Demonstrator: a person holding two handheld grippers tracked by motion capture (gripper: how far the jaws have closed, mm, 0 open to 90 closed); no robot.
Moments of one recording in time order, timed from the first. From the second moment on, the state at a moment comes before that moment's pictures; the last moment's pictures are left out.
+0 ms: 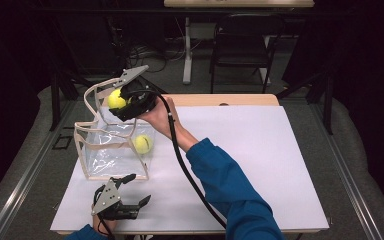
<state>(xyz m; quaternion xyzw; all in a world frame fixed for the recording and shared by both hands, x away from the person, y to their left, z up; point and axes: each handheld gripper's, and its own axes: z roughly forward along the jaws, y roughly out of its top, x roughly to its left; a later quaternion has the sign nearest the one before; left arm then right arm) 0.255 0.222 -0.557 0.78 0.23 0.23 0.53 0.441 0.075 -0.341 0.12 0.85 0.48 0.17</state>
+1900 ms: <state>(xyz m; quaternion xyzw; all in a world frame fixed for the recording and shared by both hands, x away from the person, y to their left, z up) 0.254 0.223 -0.557 0.78 0.23 0.23 0.54 0.450 0.104 -0.361 0.13 0.89 0.42 0.14</state>
